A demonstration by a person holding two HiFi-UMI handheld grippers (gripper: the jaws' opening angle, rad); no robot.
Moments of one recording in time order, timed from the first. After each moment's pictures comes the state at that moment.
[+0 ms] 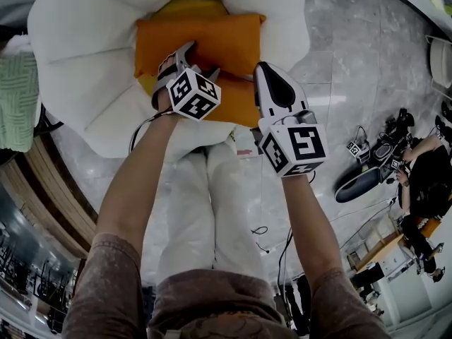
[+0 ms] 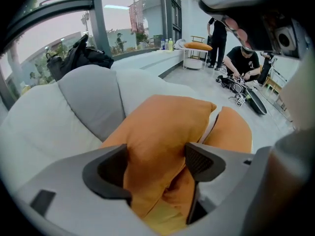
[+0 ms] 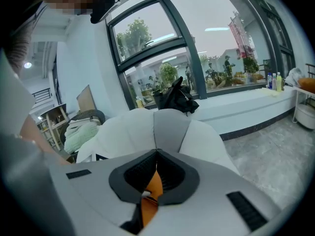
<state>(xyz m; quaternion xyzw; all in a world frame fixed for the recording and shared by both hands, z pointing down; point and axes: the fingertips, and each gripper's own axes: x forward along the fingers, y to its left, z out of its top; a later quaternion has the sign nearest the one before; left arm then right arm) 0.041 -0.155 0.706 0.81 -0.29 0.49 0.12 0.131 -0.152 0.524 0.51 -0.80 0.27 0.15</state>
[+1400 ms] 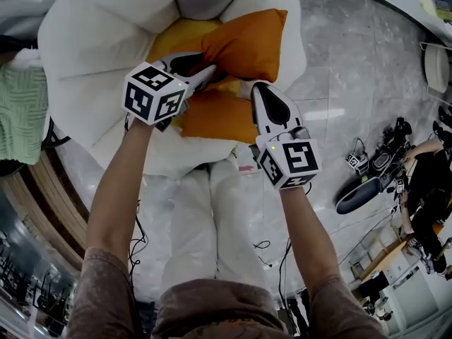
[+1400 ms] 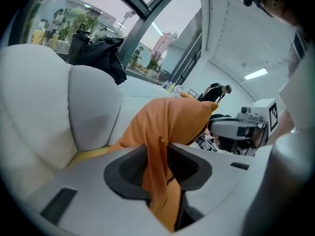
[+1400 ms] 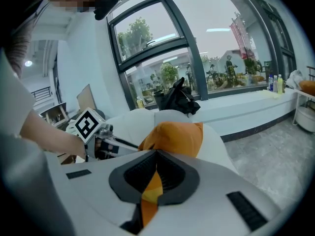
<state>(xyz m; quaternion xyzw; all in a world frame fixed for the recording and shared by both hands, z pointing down) 0.042 -0.202 0.591 0.88 -0.22 0.24 0.34 0.123 -0.157 0.519 0.51 -0.81 0.27 0.15</state>
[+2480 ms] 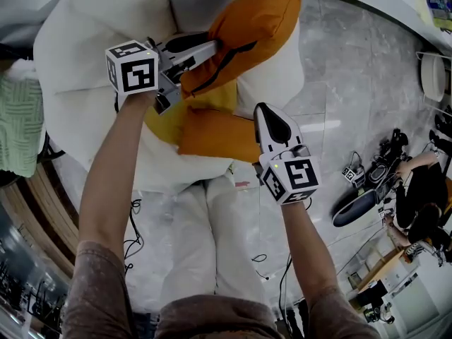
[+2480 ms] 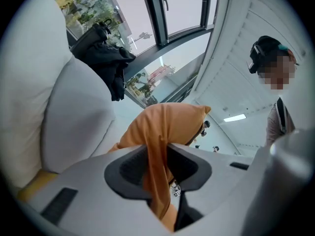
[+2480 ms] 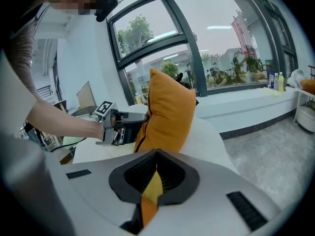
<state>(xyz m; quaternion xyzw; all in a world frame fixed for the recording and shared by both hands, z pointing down) 0.054 -0.289 0.553 0.89 -0.14 0.01 0.43 0.139 -0.156 0.543 0.50 -0.81 0.27 0.16</state>
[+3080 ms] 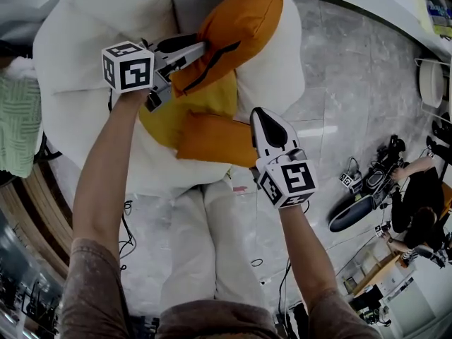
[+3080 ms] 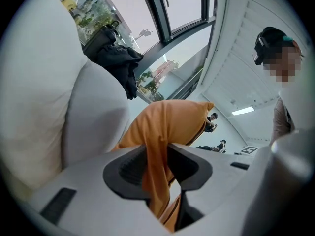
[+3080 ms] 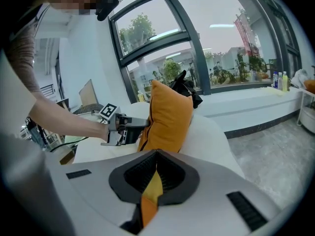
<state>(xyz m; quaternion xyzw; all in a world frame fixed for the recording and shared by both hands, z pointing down) 0.026 -0.302 0.591 0.89 -0.18 0.05 0.42 0.128 -0.159 0.552 0.49 -0.81 0.27 0.17</state>
